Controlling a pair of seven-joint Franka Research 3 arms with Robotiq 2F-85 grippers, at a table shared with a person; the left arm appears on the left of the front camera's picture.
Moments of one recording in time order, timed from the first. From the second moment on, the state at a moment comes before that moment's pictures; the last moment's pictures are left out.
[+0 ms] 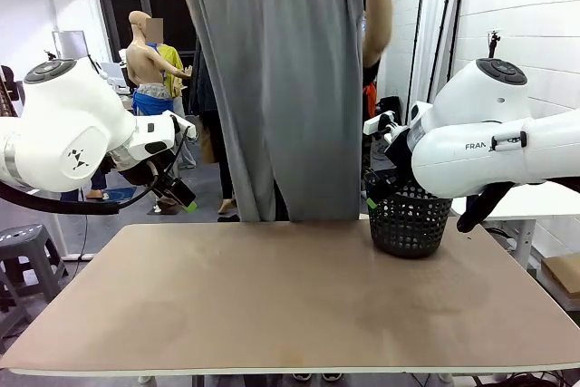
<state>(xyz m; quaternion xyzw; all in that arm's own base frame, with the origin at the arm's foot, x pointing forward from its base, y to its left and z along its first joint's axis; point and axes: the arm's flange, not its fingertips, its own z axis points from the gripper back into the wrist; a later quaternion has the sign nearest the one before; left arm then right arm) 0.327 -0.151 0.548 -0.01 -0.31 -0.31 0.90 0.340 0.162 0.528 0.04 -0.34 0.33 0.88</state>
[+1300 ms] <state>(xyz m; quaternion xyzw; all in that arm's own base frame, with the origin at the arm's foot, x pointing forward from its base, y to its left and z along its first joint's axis) 0.327 -0.151 0.548 -0.01 -0.31 -0.31 0.90 0.340 0.162 0.528 0.04 -0.34 0.33 0.88</state>
